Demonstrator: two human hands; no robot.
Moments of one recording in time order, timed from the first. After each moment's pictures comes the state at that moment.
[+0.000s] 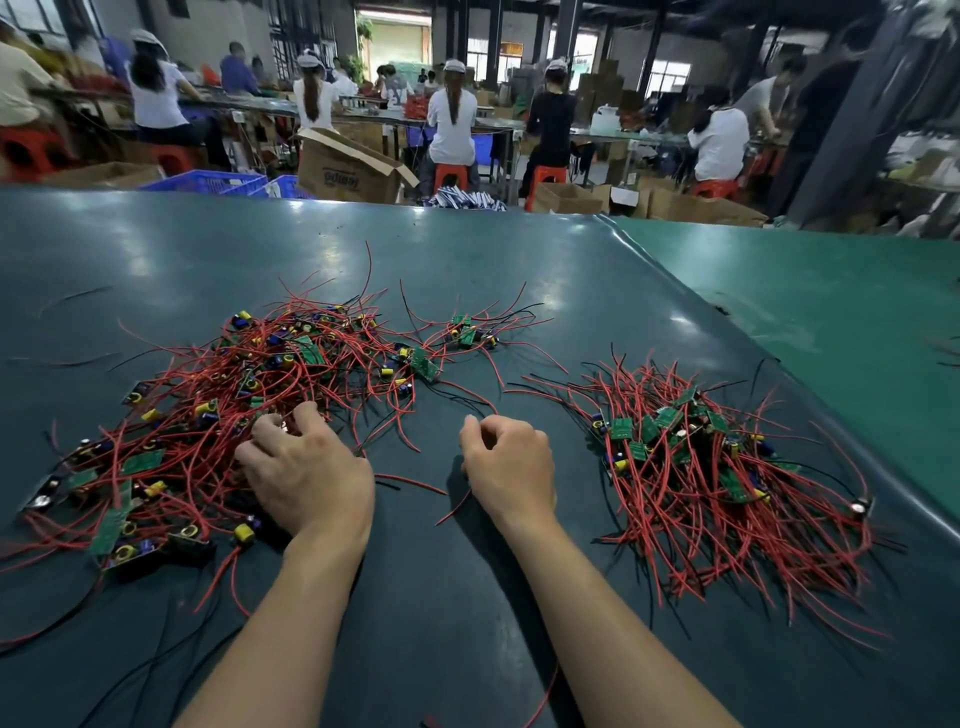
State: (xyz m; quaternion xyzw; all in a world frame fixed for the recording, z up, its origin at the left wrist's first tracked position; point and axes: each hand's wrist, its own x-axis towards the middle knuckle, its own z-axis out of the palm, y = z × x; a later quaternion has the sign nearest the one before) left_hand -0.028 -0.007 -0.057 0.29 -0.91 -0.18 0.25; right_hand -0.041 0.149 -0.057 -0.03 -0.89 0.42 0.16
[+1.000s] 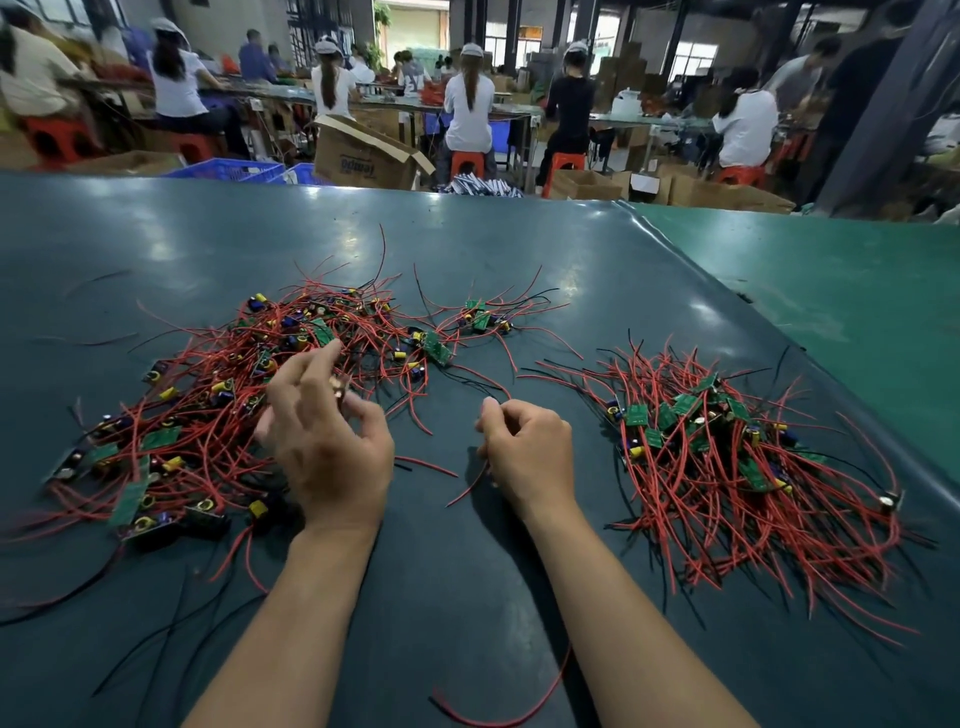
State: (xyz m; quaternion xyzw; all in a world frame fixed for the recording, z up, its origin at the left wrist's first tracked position) left_hand -0.011 0.000 -0.046 0.06 -0.79 -0.31 0.53; right_hand -0.042 0.153 -0.062 -0.01 -0.84 0.51 0.16
